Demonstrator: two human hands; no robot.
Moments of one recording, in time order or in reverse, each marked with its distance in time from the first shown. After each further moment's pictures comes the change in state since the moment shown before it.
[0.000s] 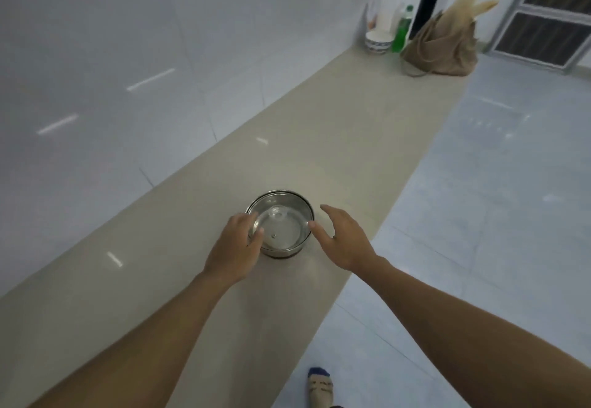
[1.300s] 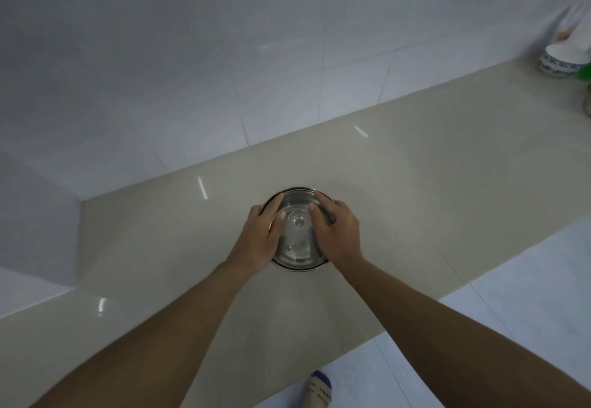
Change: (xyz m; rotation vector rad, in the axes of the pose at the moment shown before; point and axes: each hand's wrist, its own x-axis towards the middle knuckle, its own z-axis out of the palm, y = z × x) left_hand -0.014 -0.051 -0.006 -0.169 0.325 -0.268; right_hand 0.067 -0.084 0.089 0.395 -0.074 -0.236
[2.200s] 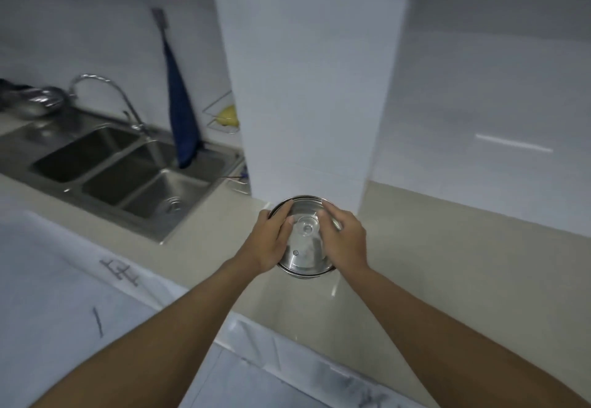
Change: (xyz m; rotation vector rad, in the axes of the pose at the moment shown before) left_hand -0.396 -0.176 -0.343 0.074 0.608 -0.316; right_hand -0.308 -0.263 0.333 0.274 -0.643 -0.301
